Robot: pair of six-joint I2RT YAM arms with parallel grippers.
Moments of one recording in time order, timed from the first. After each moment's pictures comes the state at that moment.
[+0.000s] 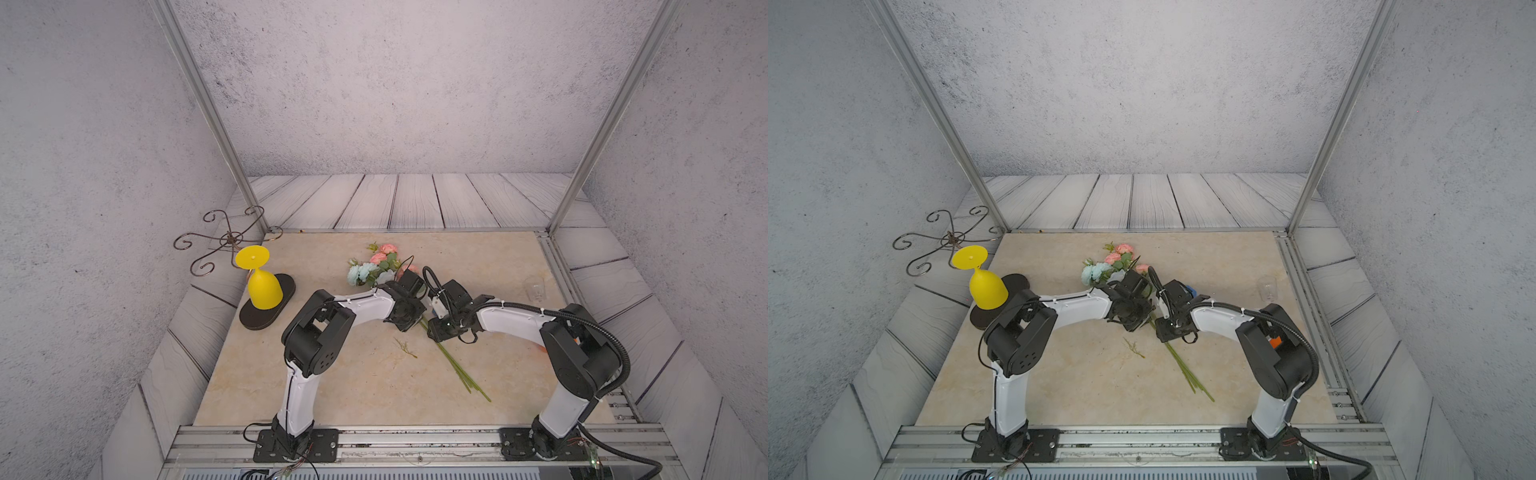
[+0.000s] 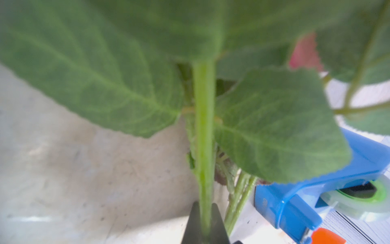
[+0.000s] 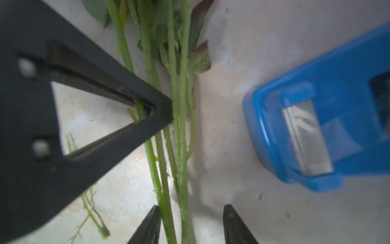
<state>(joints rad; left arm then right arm) -0.72 2.03 1.30 -0.37 0.16 -1.32 0.63 1.73 0.99 -0.42 -0.16 0.26</state>
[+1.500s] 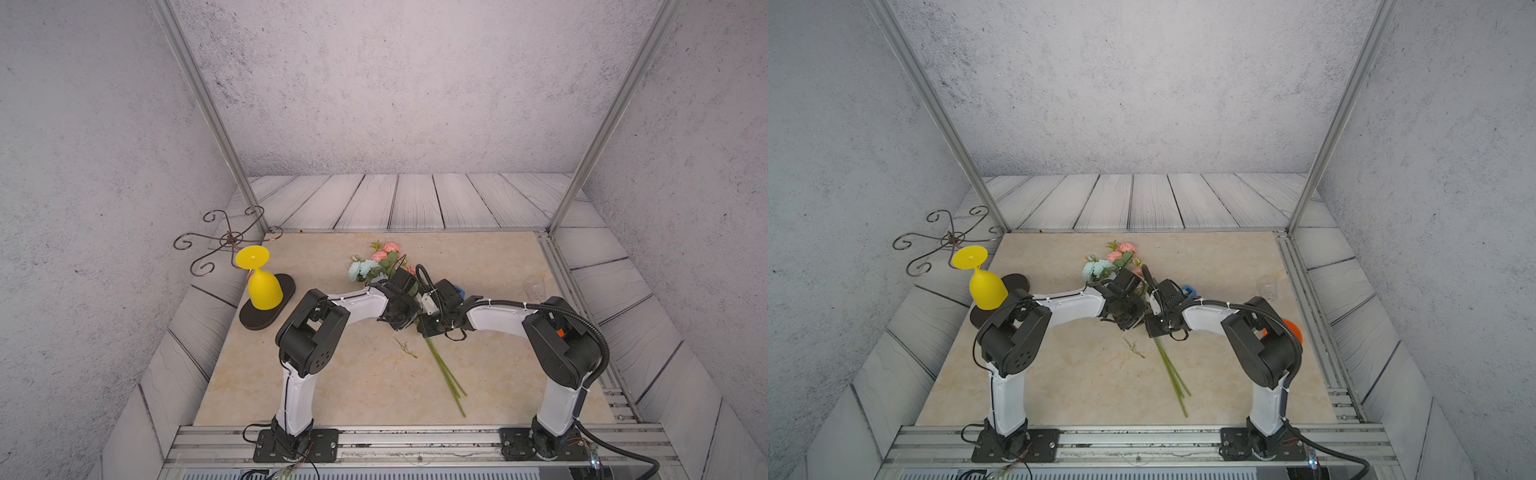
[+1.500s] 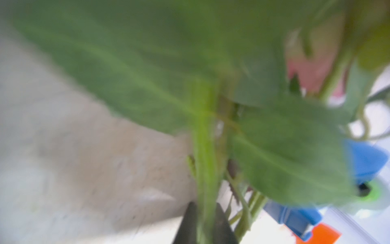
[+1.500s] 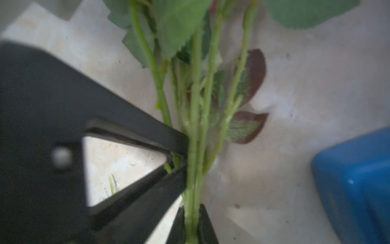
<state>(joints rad) -0.67 1.99 1.26 -0.37 0.21 -1.29 0.65 1.84 1.04 -0.28 -0.27 0.36</state>
